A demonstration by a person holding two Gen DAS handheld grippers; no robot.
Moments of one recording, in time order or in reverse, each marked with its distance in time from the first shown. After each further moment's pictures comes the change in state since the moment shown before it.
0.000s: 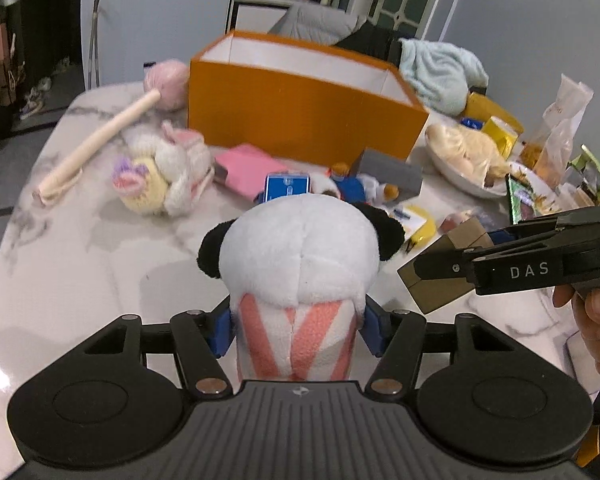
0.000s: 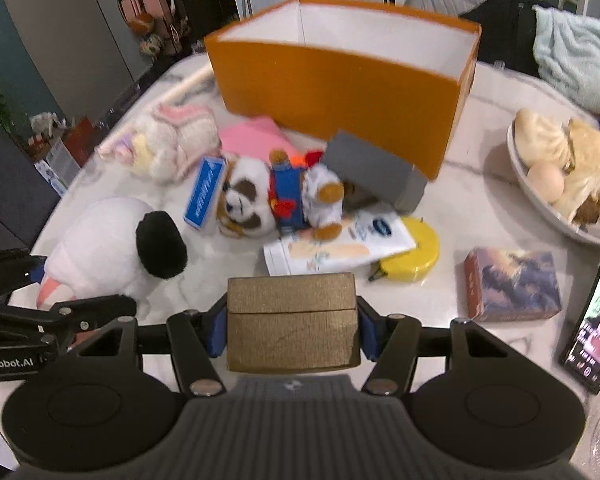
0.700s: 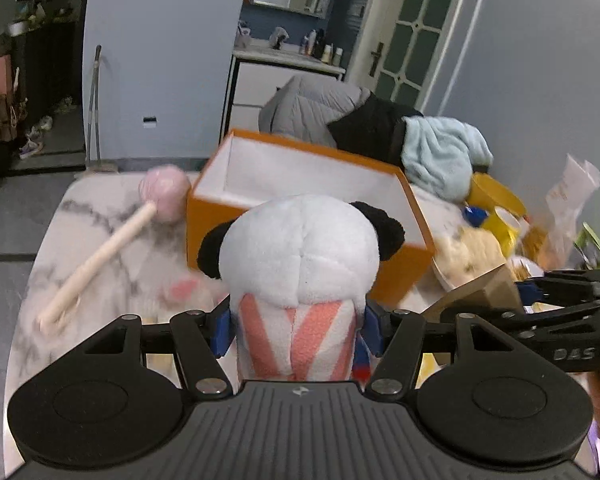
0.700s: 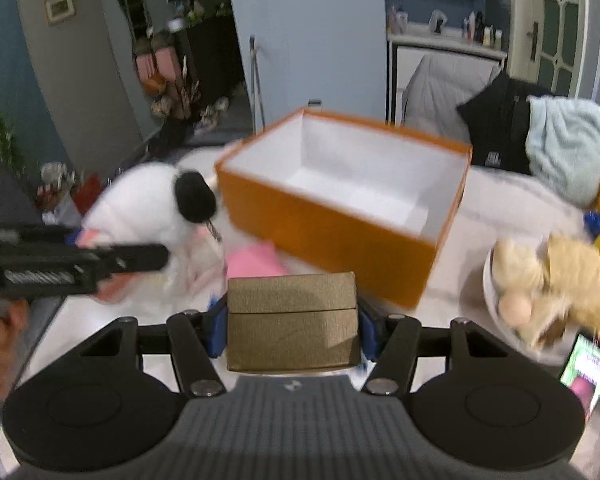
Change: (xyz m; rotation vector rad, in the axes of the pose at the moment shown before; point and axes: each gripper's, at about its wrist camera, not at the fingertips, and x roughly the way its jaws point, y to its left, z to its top) left arm 0.009 0.008 0.116 -0.015 -0.160 -0.009; right arm -0.047 -0.004 0.078 -0.027 -0.216 0.000
